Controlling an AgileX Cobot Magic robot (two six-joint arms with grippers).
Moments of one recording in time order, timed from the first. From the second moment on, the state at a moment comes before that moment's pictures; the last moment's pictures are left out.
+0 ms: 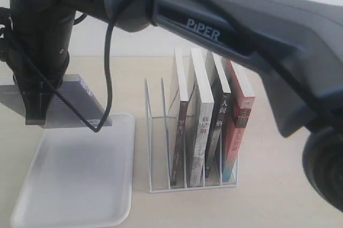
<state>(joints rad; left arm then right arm) -0.09 0.00 0.00 0.04 0.31 0.13 1.05 2.21 -2.24 -0.06 1.06 -0.81</state>
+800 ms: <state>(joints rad) -0.09 0.00 0.00 0.04 0.31 0.13 1.02 2.24 -2.18 -0.05 1.01 -0.88</state>
